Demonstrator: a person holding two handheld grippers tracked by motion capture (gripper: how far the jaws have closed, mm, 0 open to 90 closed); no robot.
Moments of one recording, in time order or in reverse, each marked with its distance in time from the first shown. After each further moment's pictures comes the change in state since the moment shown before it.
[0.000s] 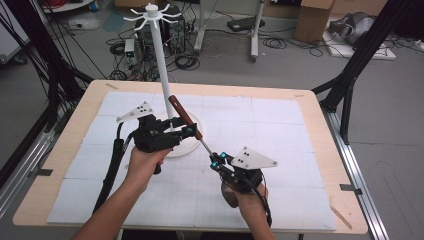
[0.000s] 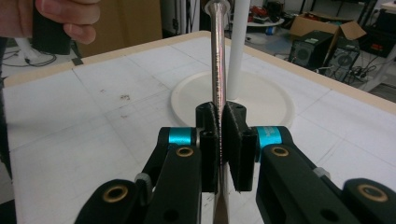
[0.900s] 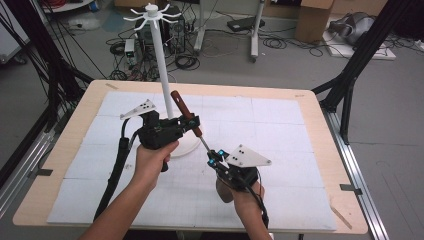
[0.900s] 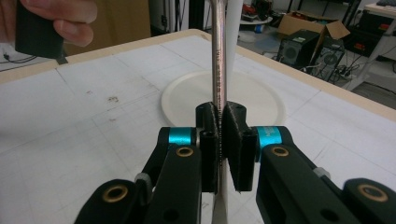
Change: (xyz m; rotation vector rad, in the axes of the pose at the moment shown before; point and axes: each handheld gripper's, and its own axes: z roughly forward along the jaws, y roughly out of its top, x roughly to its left) left arm -0.003 0.002 0.008 -0.051 -0.011 -0.056; right arm 0.005 0.006 0.008 0.011 -0.050 -0.015
